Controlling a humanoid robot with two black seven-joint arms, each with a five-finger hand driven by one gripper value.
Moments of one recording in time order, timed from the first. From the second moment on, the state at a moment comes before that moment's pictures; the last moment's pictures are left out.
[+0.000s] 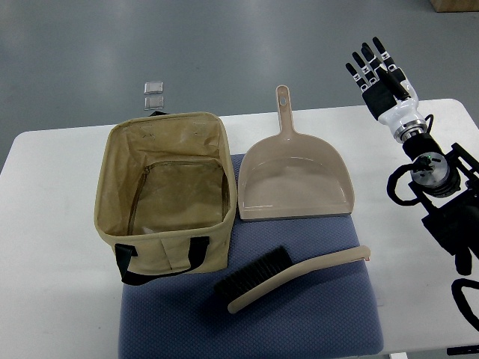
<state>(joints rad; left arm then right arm) 0.02 0.00 -0.03 -0.24 -0.08 0.00 0.10 0.67 -0.14 1.21 0.69 -0.17 0.31 0.24</state>
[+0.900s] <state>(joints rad) 0.02 0.00 -0.07 -0.27 -0.07 0.00 0.09 0.77 -0.43 0.92 0.91 -0.51 0.32 0.14</state>
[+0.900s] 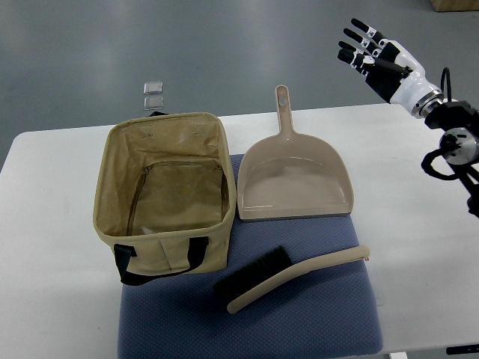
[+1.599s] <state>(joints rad) 0.00 0.00 -0.06 -0.32 -0.06 0.00 0.10 0.98 -1.05 0.42 1.68 -0.88 0.48 -0.11</state>
